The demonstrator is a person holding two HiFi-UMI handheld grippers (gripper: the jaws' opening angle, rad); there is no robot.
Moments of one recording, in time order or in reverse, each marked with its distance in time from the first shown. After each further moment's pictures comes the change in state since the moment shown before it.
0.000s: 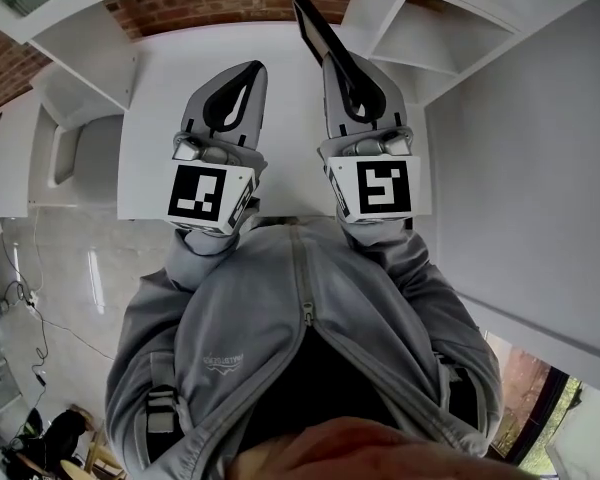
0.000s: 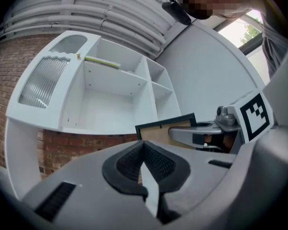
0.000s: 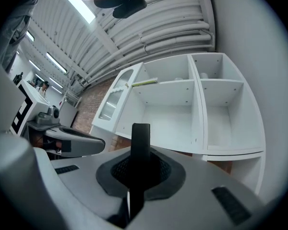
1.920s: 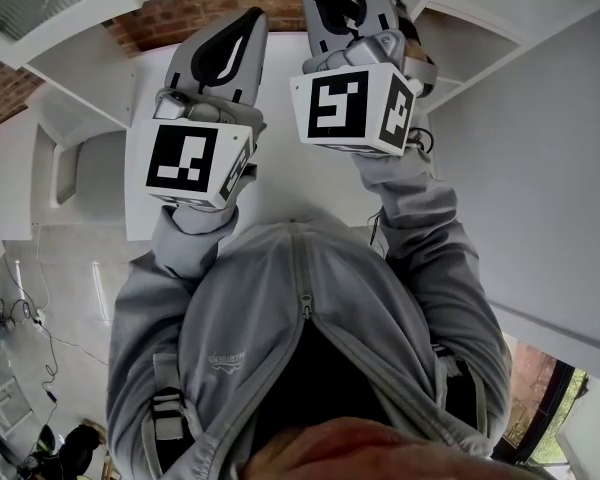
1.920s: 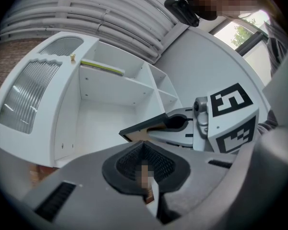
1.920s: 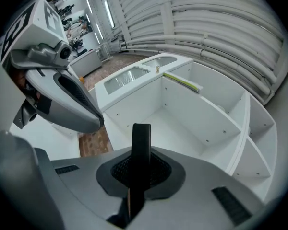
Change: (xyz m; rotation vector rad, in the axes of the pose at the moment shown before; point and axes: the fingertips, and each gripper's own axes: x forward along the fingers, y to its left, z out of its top) left arm 0.052 0.057 0.065 0.063 -0.088 -0.041; right arm 0.124 -0.010 0.055 -0.669 0.151 -0.024
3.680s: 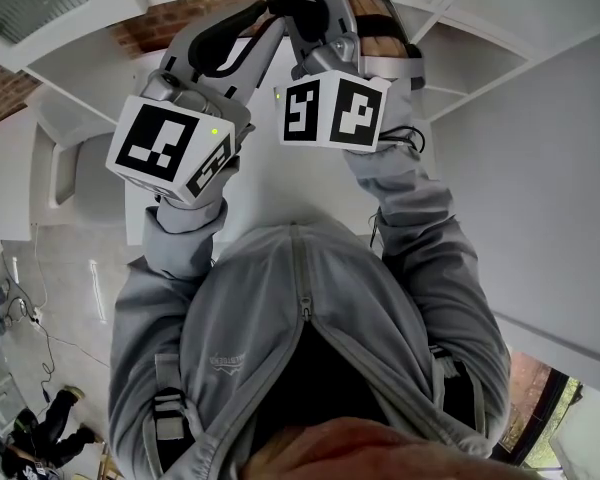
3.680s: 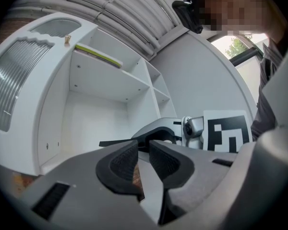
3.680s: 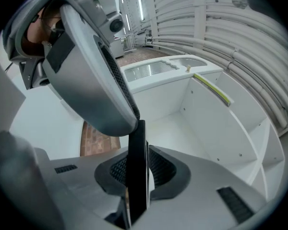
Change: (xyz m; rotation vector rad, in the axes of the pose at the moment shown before) left arm 0.017 0.012 -0.007 -0.039 0.039 -0.185; right arm 0.043 0.045 -0.007 -0.287 0.028 0.063
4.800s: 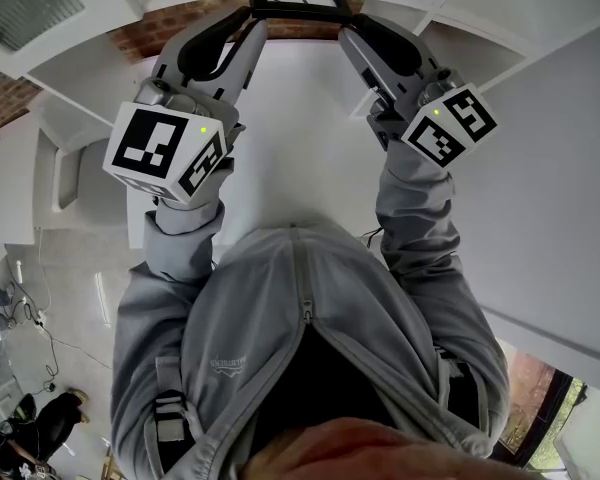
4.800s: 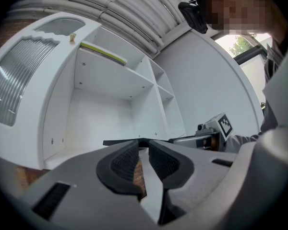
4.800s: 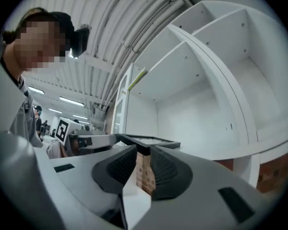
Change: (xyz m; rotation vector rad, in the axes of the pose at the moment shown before) left arm -0.001 0.010 -0.008 -0.015 0.020 0.042; right arm -0.067 -0.014 -0.069 1.218 -0.430 0.363
